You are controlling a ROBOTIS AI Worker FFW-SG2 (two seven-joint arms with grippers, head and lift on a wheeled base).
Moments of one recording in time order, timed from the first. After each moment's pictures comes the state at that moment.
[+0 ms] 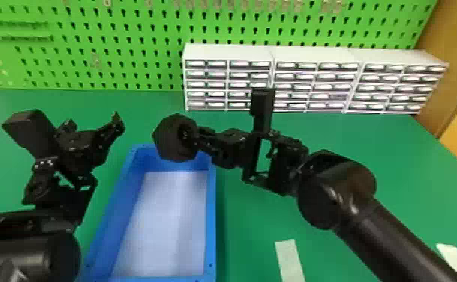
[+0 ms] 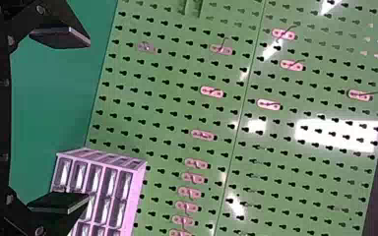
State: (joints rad) left arm -0.04 0.08 0.08 -1.75 0.29 0.12 0.00; right arm -0.51 -0.29 0.66 -1.51 -0.80 0.37 0.31
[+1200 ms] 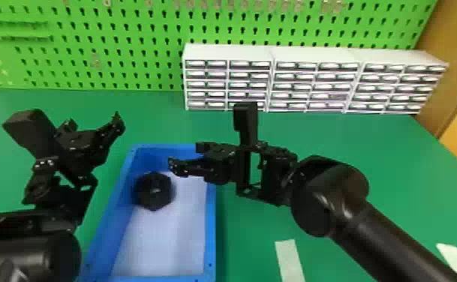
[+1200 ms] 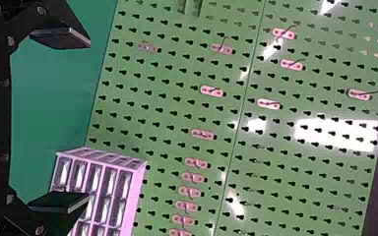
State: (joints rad) left arm -0.04 0.08 0.08 -1.75 0.29 0.12 0.00; right arm -0.53 -0.30 0.73 -1.50 -0.78 0.41 0.30
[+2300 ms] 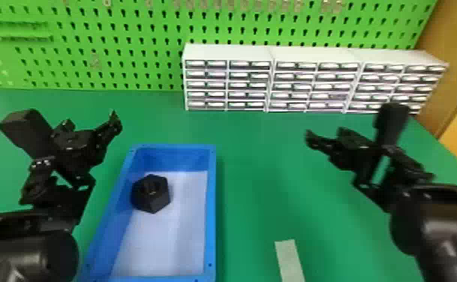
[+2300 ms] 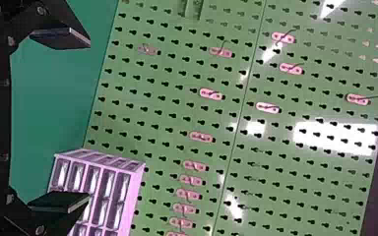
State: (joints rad) left arm -0.04 0.08 0.09 -1.75 0.30 0.12 0.00; right arm -0.16 -0.18 -0.09 -1.69 -0.25 0.47 0.30
